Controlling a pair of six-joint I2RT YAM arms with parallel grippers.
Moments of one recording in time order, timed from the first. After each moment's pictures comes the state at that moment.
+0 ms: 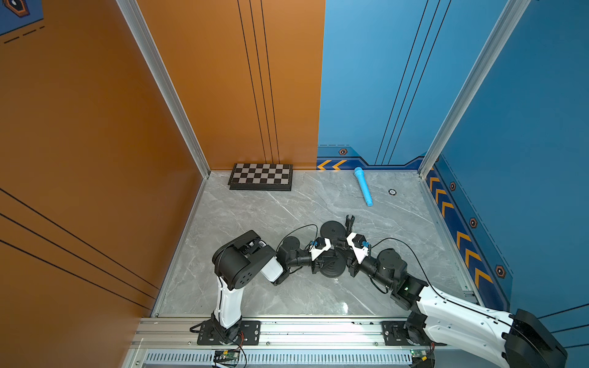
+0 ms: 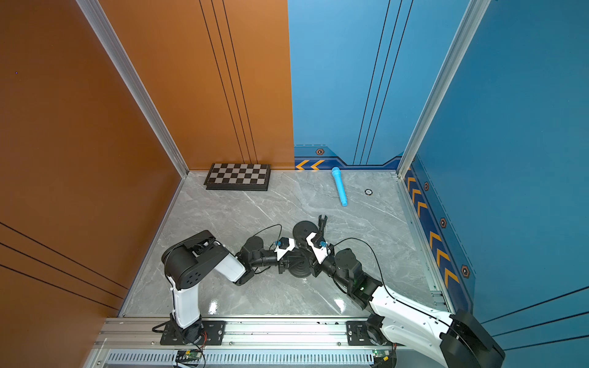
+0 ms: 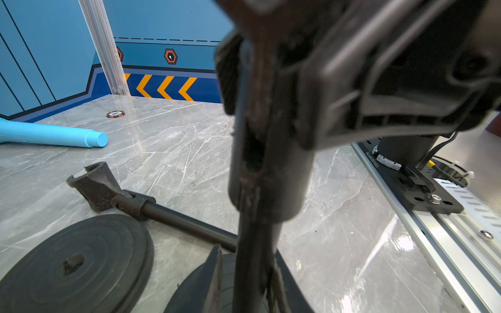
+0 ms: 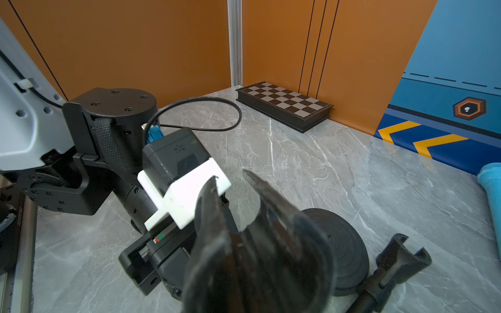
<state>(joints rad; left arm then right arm) -0.73 1.95 0.54 1.28 0.67 0.06 0.80 0.93 0.27 0.48 -0.04 0.00</state>
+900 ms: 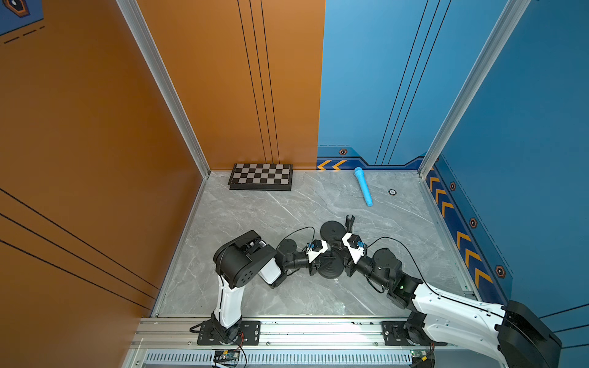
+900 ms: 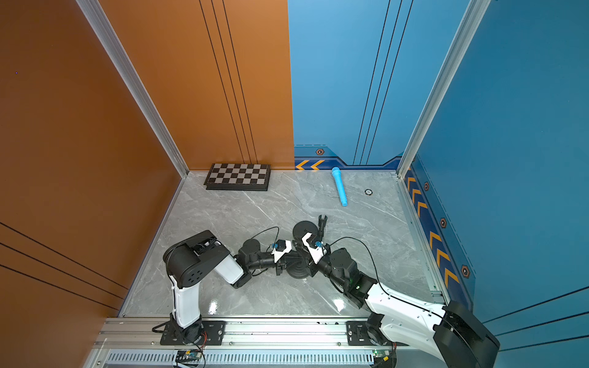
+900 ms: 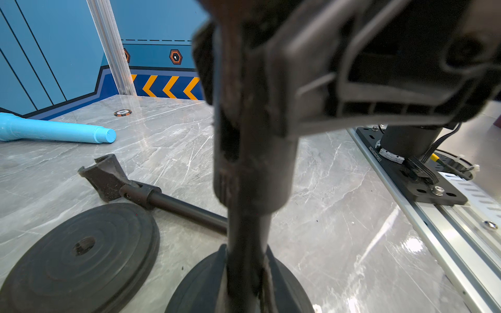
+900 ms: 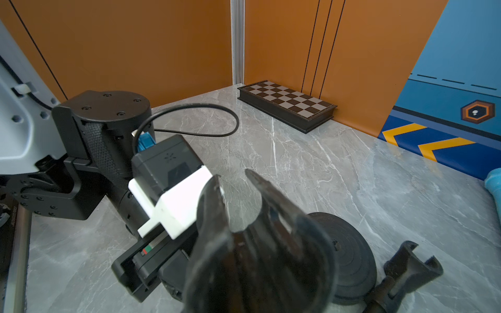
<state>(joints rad) -0.72 1.97 0.49 1.35 0.66 0.06 0.83 1.00 0.29 0.52 -0.01 -0.01</state>
